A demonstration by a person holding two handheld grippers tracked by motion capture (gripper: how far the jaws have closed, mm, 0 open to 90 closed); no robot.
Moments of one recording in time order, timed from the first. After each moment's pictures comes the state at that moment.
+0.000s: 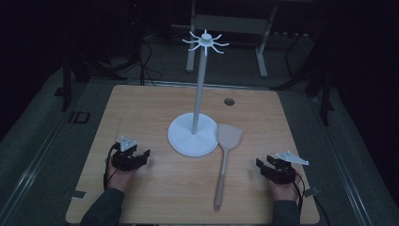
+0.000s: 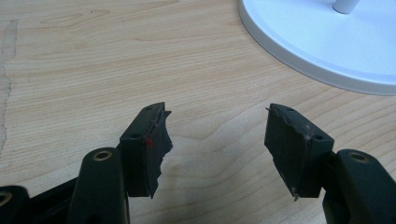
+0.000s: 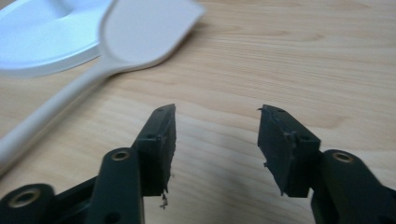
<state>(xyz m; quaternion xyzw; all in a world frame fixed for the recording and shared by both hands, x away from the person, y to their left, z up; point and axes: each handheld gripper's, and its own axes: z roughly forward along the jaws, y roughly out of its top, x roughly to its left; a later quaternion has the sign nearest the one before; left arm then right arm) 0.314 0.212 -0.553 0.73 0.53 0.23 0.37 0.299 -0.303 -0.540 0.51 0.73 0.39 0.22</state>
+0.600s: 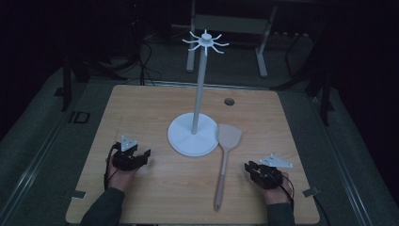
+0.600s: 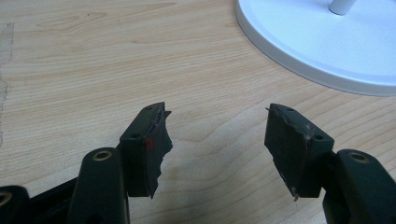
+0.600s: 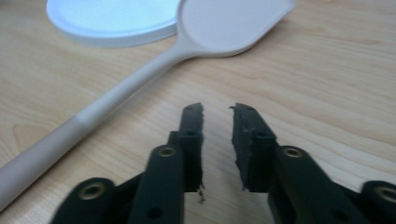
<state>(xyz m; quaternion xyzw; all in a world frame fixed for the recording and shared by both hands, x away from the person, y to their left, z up) 0.314 0.210 -0.552 0.73 0.53 0.23 0.37 0.287 -0.264 -0.542 0.45 0.78 0.39 0.20</state>
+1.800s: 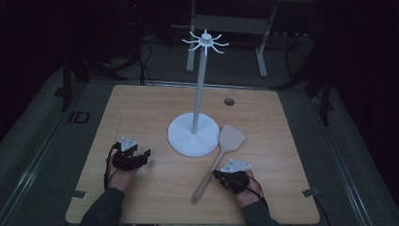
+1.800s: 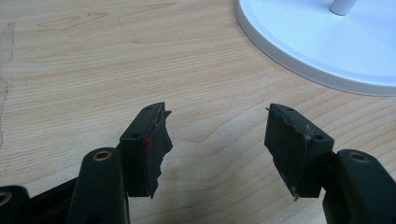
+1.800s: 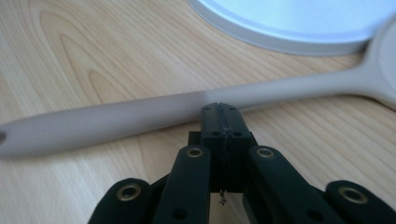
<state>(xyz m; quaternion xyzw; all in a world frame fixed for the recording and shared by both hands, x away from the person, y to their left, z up) 0.315 0.210 -0.552 0.73 0.53 0.23 0.37 0.284 -0.171 -0.558 0.30 0.86 0.38 0.15</state>
